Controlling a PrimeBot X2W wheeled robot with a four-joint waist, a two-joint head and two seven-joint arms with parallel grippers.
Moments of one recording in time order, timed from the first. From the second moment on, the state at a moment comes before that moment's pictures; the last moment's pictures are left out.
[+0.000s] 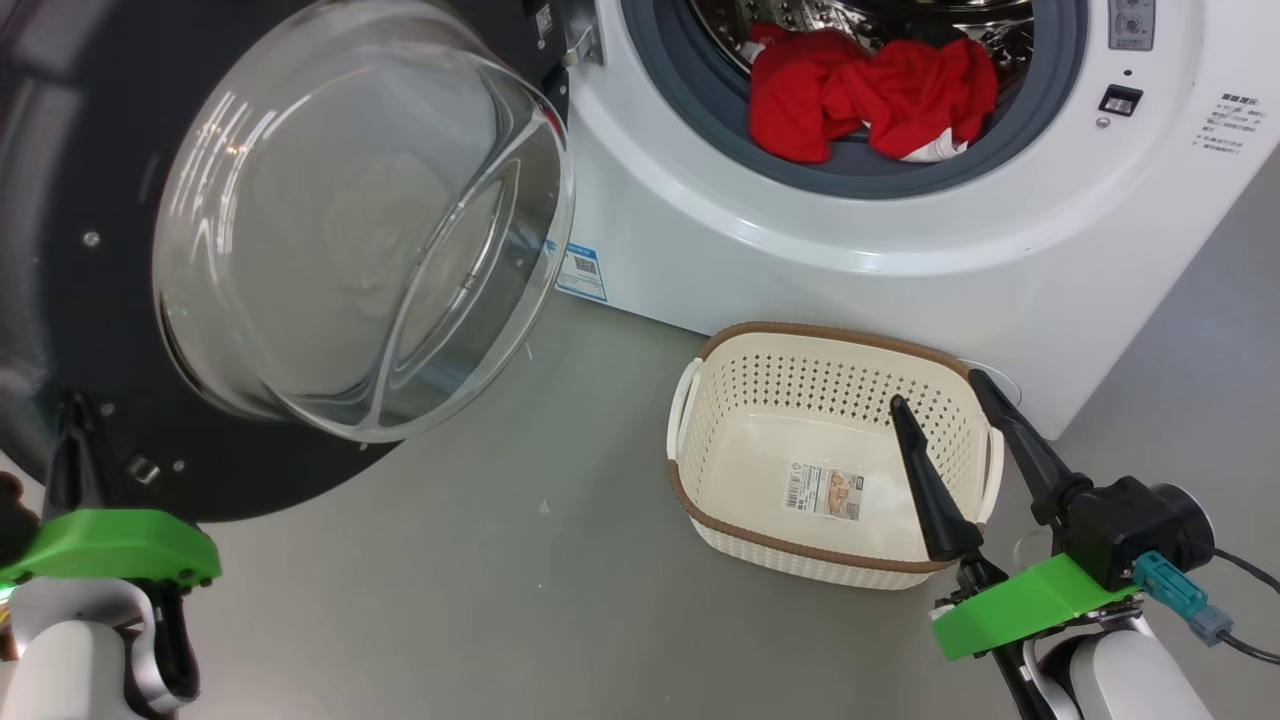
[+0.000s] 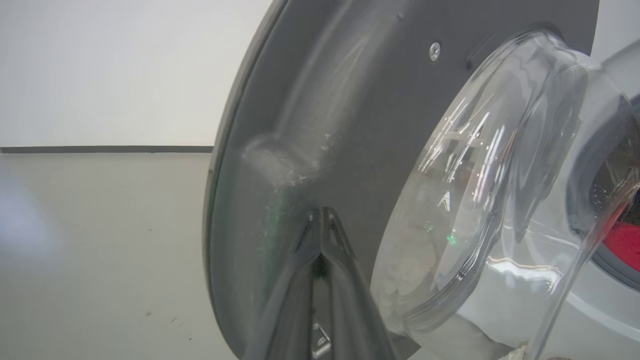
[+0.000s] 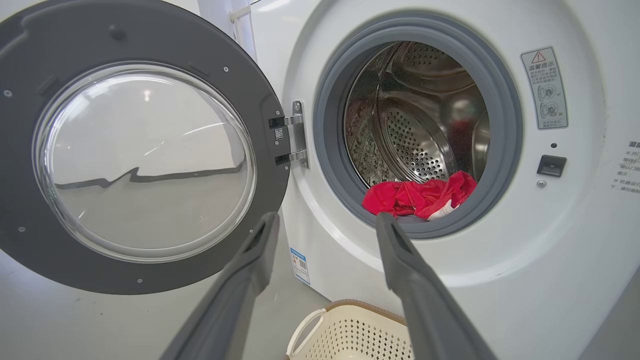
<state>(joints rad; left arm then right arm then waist) -0.42 0.18 0.14 0.54 -0.37 0.14 -0.26 -0.13 -0.05 0.09 0.11 0.19 0.12 -0.20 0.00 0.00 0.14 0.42</state>
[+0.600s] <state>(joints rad) -0.46 0.17 0.21 0.62 -0.32 0.10 -0.26 -0.13 -0.05 0.08 0.10 0.18 0.12 -0.20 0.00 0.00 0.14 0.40</state>
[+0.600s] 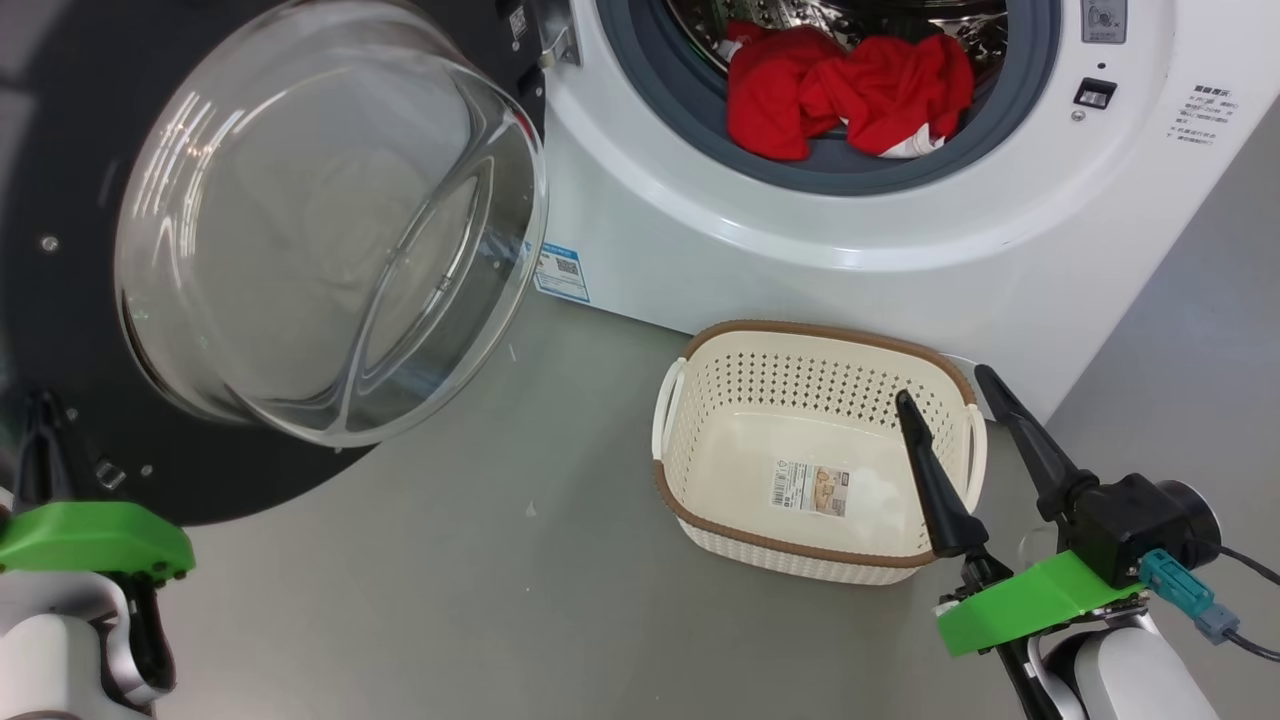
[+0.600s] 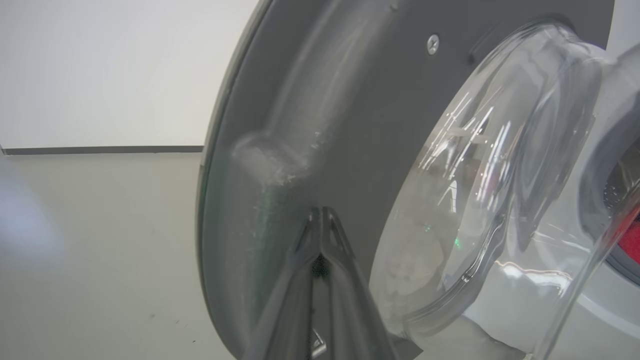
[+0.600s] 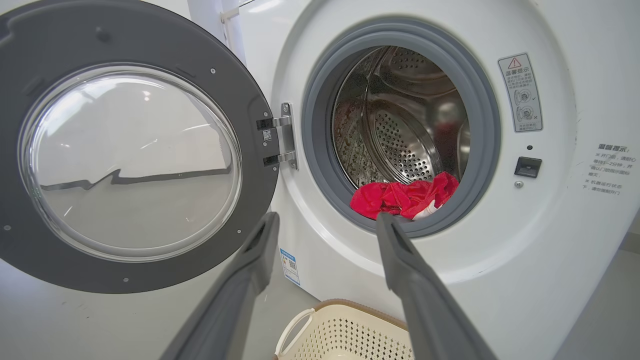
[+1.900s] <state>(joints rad) -0.26 0.08 -0.01 0.01 -0.28 -0.06 -0.21 -0.19 -0.05 0.00 0.14 0.21 0.12 -0.26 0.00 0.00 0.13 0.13</state>
